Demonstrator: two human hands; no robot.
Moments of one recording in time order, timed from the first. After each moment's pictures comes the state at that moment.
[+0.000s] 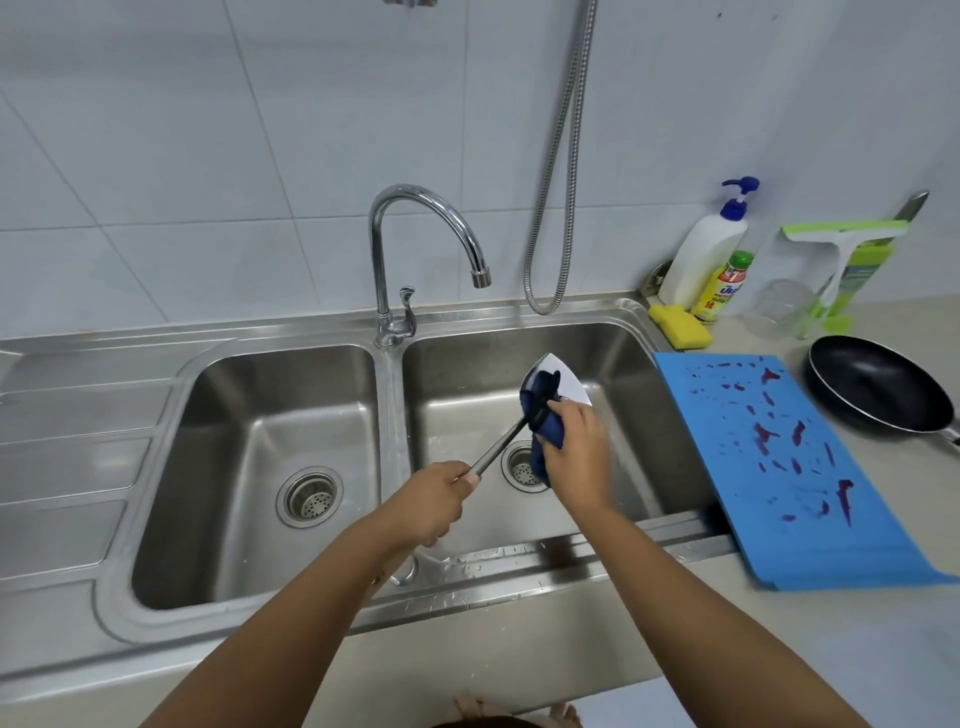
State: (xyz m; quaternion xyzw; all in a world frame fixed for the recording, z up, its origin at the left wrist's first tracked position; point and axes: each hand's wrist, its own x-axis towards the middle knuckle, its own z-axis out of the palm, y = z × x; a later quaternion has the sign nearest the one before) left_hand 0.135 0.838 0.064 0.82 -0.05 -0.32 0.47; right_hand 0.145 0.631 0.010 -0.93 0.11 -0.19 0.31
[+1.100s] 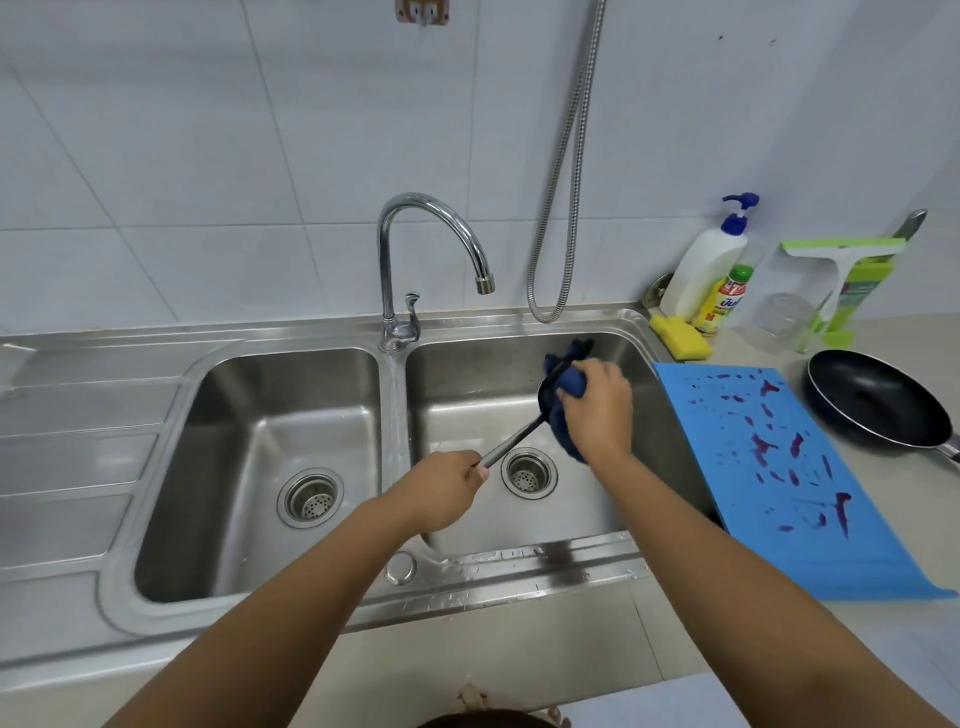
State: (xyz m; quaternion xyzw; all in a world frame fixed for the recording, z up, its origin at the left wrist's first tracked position) left_hand 0.150 0.831 0.071 0.92 -0.19 -0.22 0.25; right_hand 0.189 0.602 0.051 -0.93 0.15 -0.22 0.26
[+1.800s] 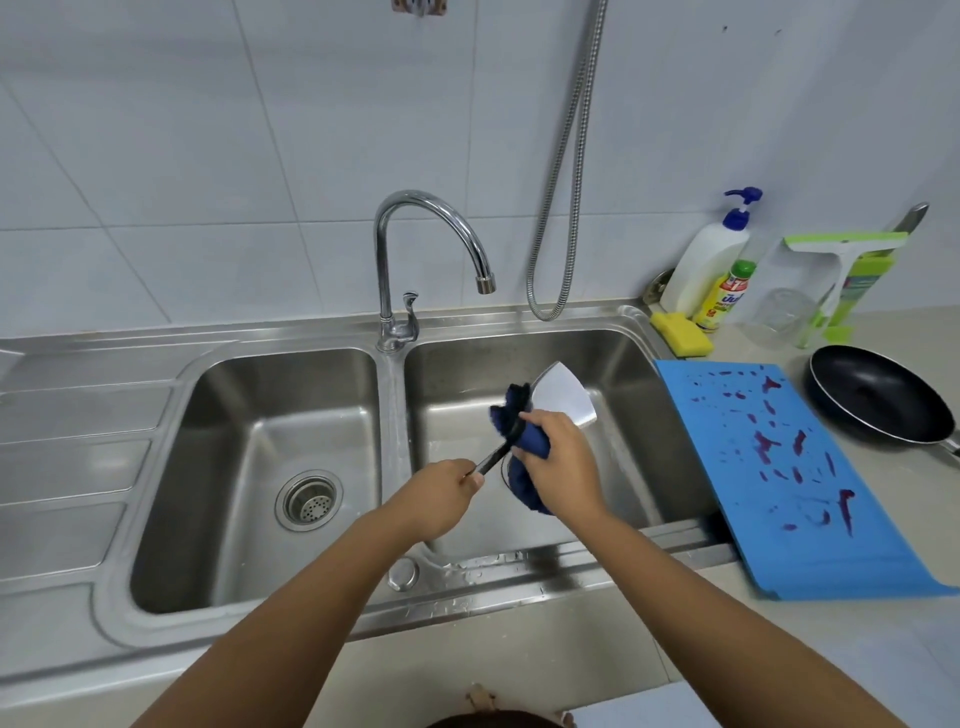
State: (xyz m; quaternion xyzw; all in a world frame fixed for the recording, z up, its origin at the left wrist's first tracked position) left_hand 0.158 0.834 0.050 0.91 -0.16 -0.25 0.29; right_hand 0.140 0.651 0.032 -0.90 0.06 -0.12 0.41
